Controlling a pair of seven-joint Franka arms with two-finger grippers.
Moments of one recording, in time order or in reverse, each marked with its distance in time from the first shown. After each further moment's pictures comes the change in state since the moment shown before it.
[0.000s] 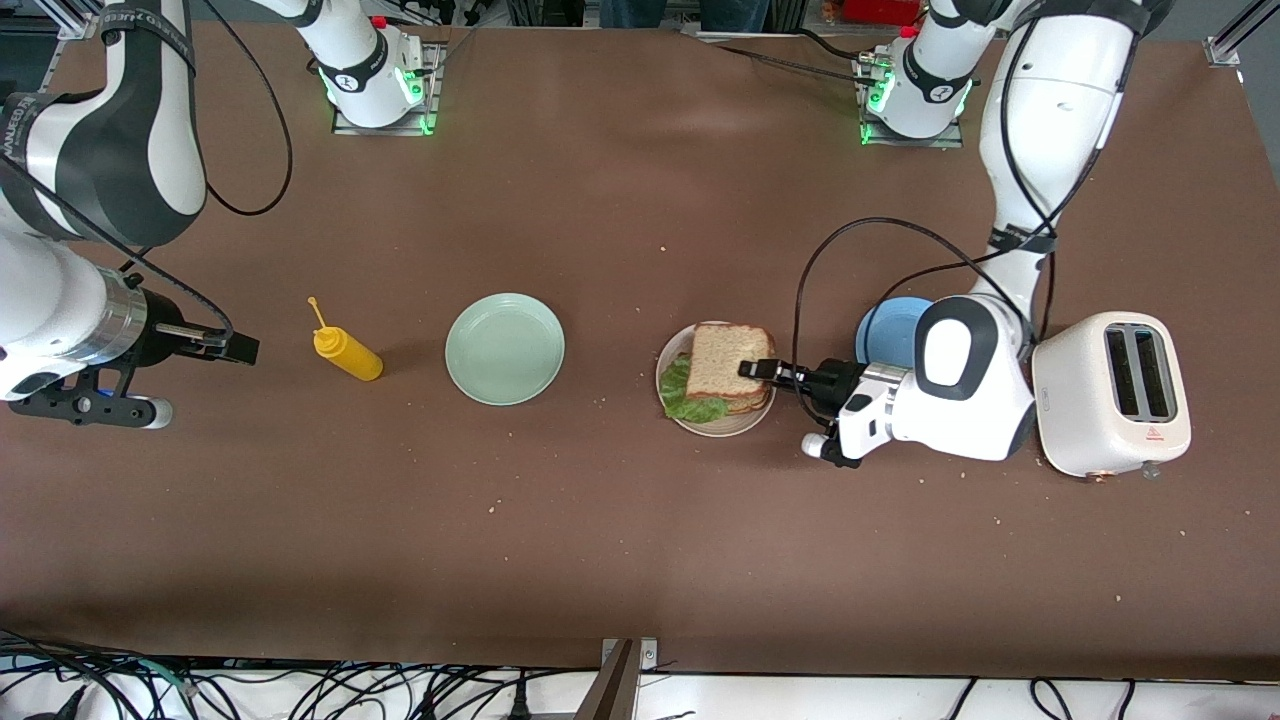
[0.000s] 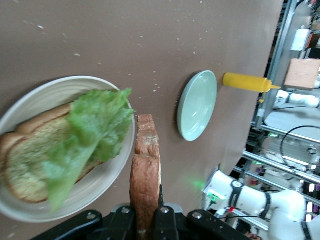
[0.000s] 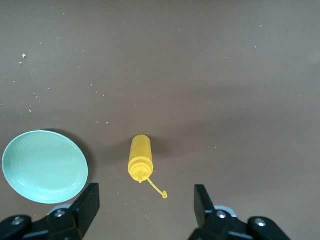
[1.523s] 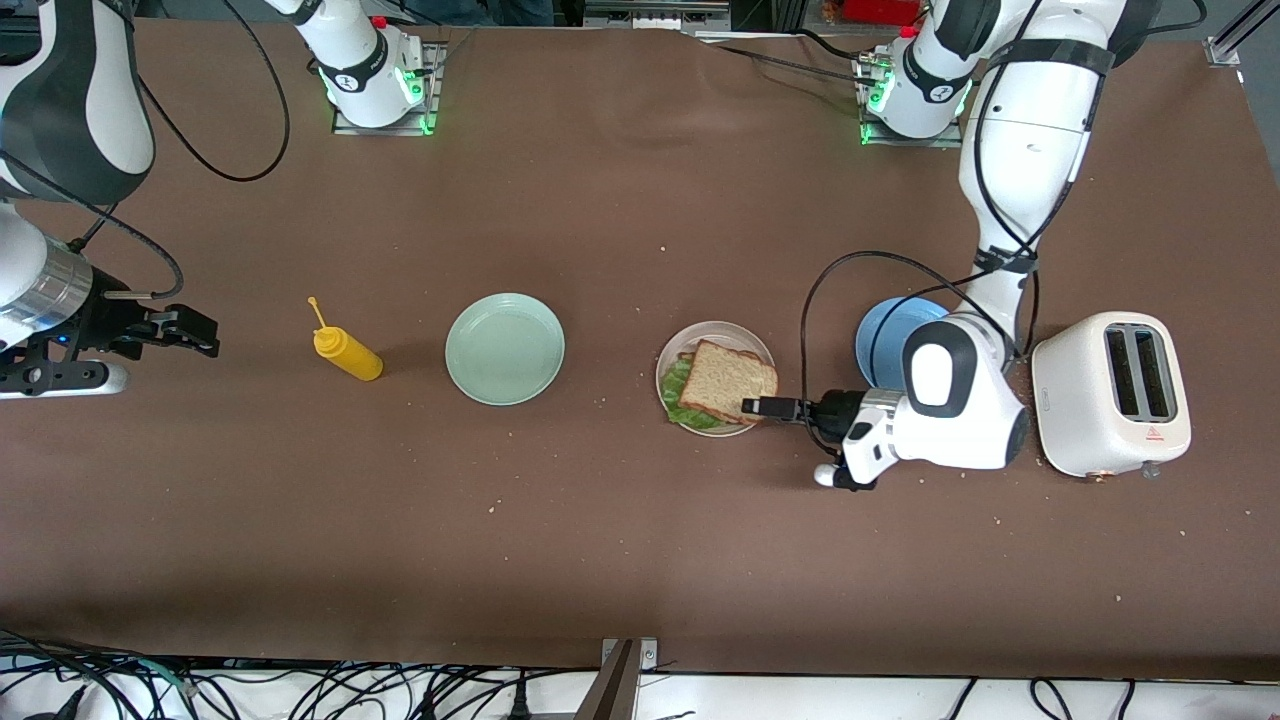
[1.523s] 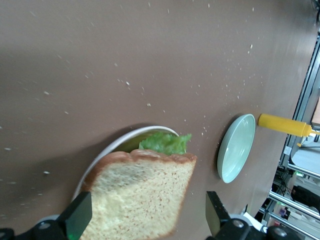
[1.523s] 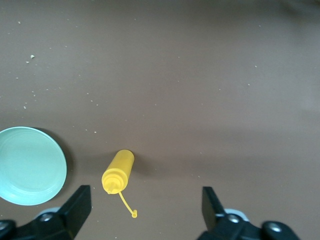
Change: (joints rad) left arm -0.031 0.071 0.095 0.033 0.018 0.144 -0.004; right arm -0.338 -0.186 0.364 -0.247 -0.126 0.238 -0.157
